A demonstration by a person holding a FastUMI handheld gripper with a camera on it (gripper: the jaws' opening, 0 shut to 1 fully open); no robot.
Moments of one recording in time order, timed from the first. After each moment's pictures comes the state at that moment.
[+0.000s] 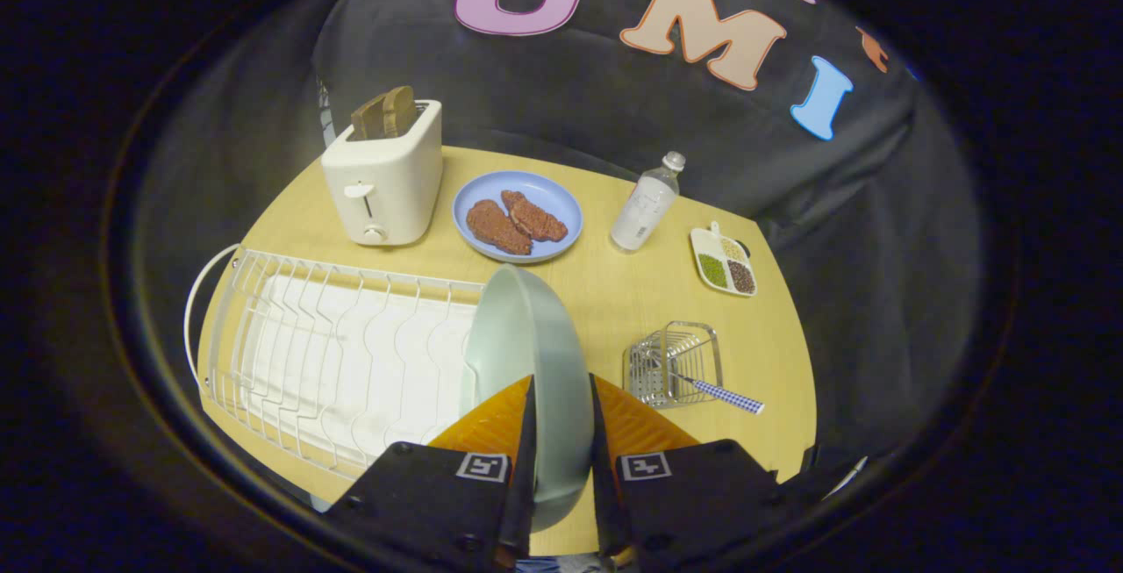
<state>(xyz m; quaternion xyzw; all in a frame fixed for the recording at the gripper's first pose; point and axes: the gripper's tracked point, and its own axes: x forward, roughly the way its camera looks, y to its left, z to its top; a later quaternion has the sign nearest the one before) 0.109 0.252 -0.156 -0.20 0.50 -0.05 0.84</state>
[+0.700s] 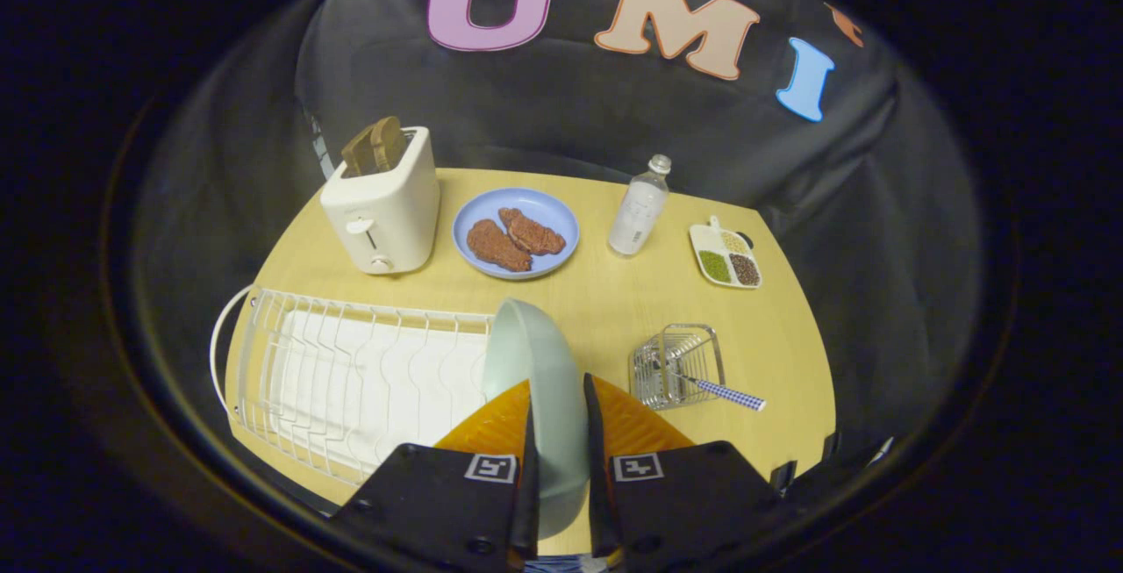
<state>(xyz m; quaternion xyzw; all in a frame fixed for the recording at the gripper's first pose) 0.117 0.250 -0.143 -0.14 0.50 -0.06 0.85</state>
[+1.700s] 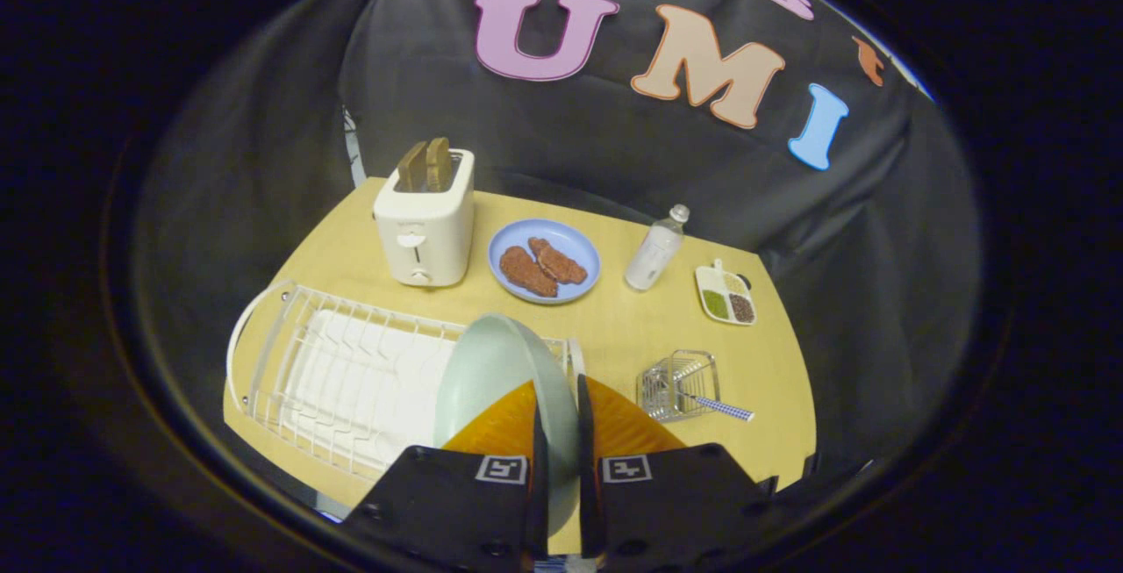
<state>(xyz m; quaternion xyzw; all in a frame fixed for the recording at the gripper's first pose) 0.107 0.303 -0.105 -0.18 0.45 -0.02 0.87</state>
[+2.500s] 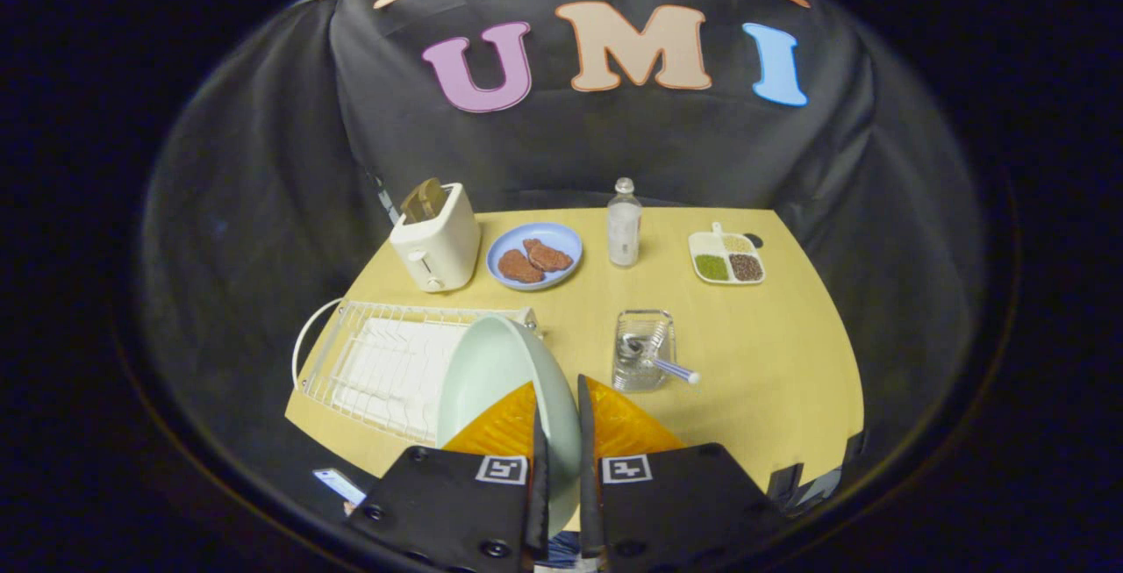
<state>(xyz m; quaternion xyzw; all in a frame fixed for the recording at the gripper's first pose) 0.048 0.154 -0.055 -0.02 0.45 0.05 0.89</state>
